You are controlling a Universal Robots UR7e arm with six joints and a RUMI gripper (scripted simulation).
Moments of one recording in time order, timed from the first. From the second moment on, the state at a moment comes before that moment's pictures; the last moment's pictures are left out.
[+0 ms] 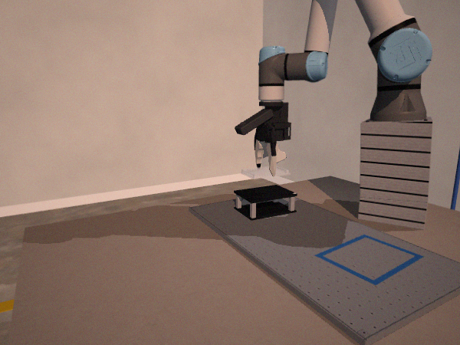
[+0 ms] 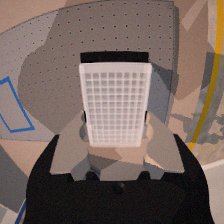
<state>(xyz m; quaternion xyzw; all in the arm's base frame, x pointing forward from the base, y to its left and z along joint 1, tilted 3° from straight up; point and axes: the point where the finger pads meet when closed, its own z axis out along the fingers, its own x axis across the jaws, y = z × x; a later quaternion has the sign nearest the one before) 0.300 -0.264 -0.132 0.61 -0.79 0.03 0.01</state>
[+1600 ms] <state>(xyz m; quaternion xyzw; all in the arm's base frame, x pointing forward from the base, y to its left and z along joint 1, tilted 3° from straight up) 0.301 -0.267 -0.178 0.61 -0.79 0.03 0.01</state>
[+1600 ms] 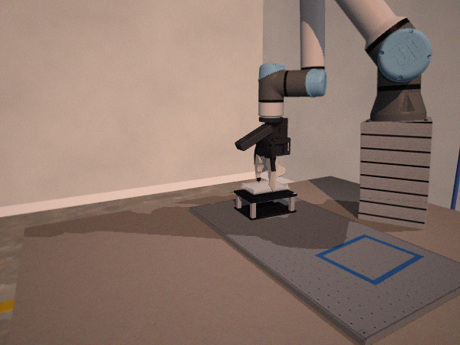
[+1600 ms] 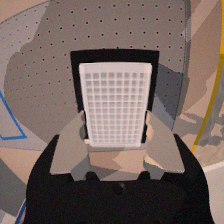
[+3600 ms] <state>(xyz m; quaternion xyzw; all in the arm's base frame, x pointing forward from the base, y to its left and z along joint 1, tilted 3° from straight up) 0.301 -0.267 -0.186 0.61 -0.79 0.03 0.01</state>
